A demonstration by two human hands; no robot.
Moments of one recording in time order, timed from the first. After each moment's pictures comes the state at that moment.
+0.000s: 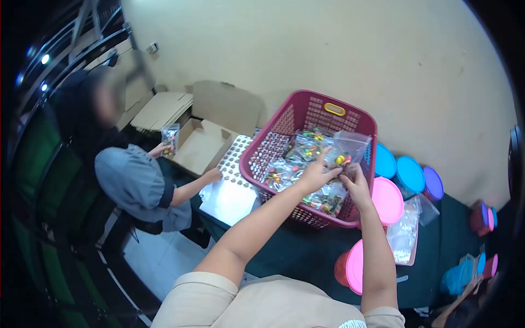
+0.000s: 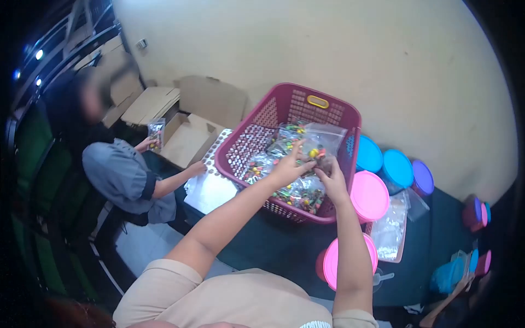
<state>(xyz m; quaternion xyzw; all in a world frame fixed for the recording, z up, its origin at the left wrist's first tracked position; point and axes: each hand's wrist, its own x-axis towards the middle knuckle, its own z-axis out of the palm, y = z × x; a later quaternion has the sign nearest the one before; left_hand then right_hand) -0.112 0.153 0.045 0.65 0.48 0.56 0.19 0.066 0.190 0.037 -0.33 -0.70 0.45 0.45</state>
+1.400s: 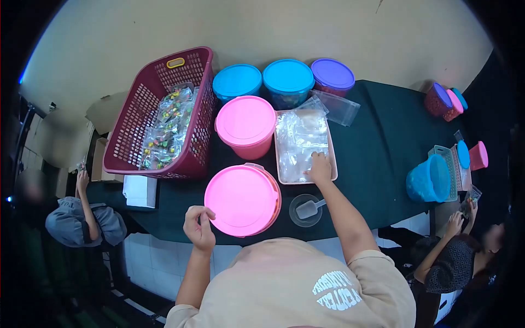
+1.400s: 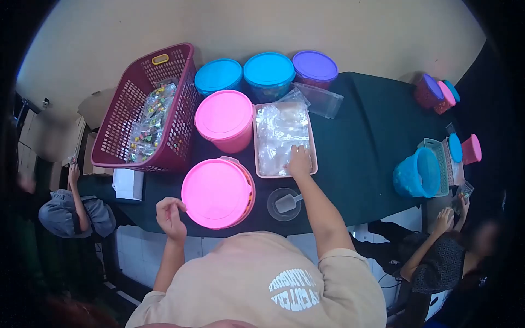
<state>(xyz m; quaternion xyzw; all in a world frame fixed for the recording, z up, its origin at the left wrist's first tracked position) 0.135 -0.065 0.021 0.61 0.49 0.61 0.14 0.458 0.130 -0.142 -0.72 -0.66 0.22 0.00</state>
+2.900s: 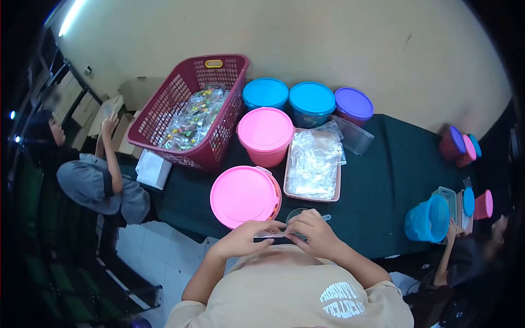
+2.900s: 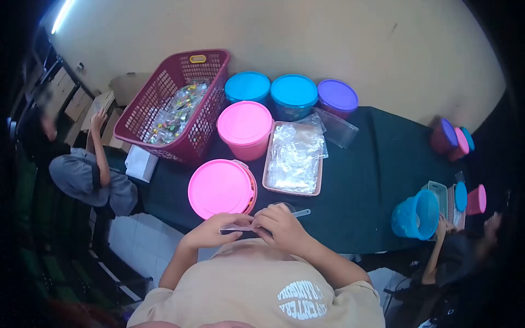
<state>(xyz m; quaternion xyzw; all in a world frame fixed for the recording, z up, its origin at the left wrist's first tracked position) 0.231 -0.082 0.069 0.69 0.42 0.28 0.52 0.461 -0.025 0.072 -0.21 -0.89 0.30 0.26</state>
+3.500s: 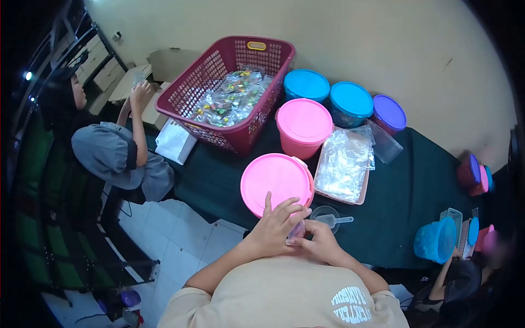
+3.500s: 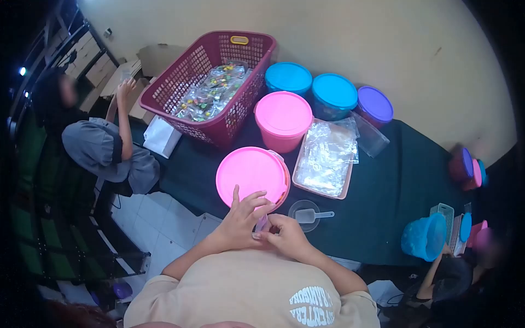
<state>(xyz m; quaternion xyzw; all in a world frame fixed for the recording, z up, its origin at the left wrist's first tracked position) 0.225 -0.105 0.057 0.80 0.51 0.30 0.11 0.402 -0.055 0.061 -0.32 -0.71 0.60 0.19</state>
